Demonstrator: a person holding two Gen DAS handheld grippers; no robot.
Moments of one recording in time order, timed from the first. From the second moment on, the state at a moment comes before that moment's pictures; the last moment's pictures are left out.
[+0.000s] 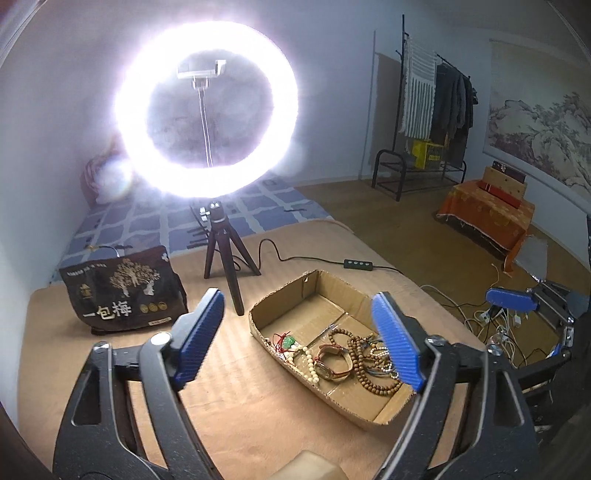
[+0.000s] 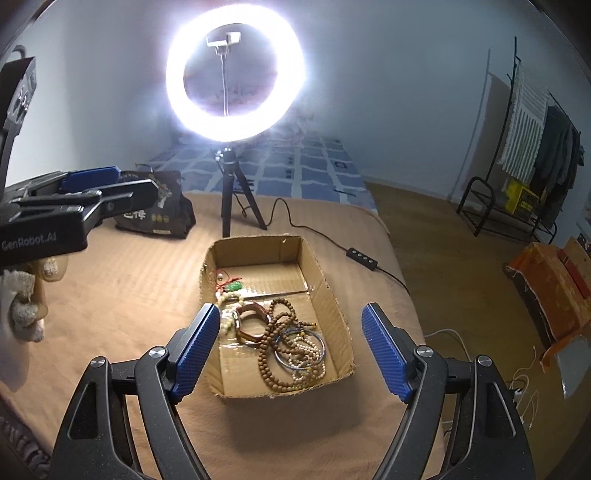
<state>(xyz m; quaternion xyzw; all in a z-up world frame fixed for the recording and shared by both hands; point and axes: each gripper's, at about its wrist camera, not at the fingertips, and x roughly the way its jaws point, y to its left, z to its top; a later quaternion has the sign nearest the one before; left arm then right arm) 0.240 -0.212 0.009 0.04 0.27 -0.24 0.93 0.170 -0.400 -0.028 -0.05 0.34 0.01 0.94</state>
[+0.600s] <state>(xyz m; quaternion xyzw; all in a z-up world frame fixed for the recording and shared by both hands) 0.152 -0.157 0.031 0.04 0.25 -0.22 0.94 0.113 -0.384 0.001 -0.01 0.31 -0.02 0.95</state>
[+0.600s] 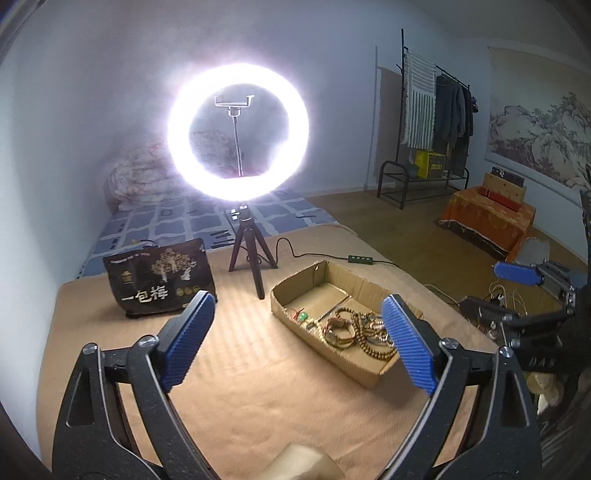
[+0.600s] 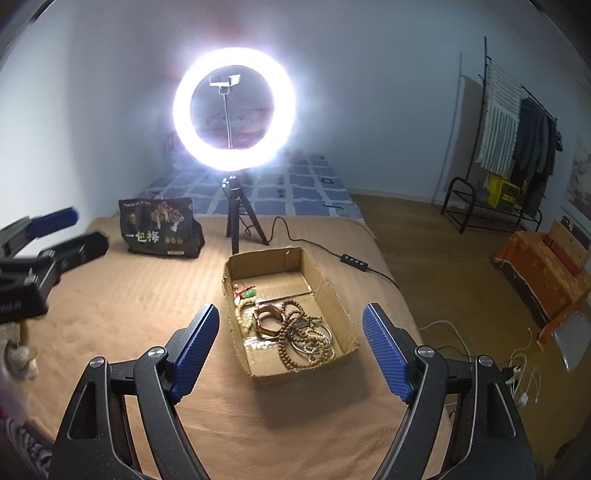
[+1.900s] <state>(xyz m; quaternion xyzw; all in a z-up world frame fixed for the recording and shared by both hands) 0.101 -0.144 0.021 0.08 0.25 -0.19 0.95 0.087 -0.383 -0.012 -0.01 0.28 -0.06 0.96</state>
